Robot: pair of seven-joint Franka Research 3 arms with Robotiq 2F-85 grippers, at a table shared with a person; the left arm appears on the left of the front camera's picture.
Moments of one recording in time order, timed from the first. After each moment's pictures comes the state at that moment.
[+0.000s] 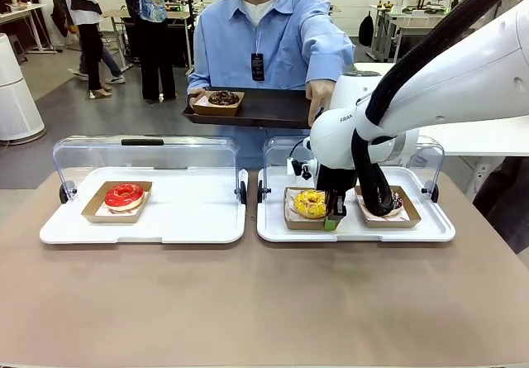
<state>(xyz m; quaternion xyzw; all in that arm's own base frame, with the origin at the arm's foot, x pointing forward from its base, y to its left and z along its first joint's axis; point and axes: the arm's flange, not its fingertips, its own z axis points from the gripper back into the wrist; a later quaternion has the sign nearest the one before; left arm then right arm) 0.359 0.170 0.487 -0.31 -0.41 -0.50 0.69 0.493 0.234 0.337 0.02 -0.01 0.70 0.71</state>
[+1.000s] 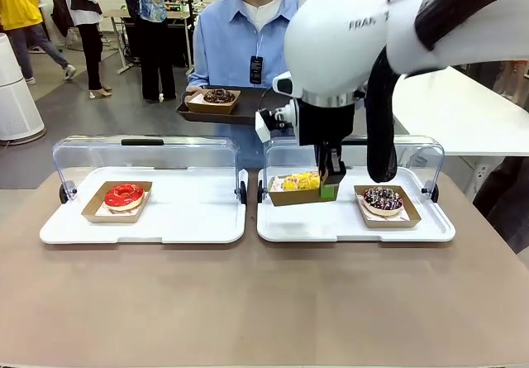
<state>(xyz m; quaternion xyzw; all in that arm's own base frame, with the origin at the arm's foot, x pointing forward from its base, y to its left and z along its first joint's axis) 0.360 0.169 0.486 -0.31 -0.41 -0.50 0.69 0.371 0.292 0.517 -0.04 0.02 0.73 0.68</state>
